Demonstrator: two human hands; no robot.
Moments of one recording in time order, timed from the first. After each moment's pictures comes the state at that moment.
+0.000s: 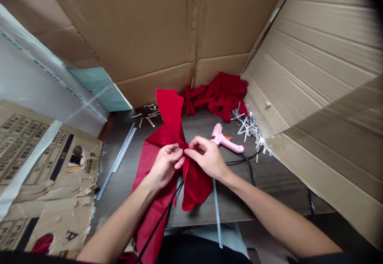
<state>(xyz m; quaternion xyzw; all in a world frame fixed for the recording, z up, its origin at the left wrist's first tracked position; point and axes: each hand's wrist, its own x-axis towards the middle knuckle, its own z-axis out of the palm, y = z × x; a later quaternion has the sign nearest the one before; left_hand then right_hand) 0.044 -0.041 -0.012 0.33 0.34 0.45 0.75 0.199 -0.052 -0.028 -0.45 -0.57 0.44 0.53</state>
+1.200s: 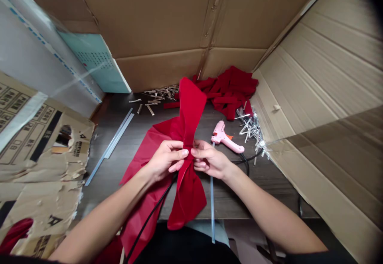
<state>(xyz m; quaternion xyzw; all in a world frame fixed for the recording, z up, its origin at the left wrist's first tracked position) 0.038 -0.044 -0.021 0.41 0.33 0.34 0.78 0.204 -0.054 -0.037 -0.31 -0.29 0.83 0.38</state>
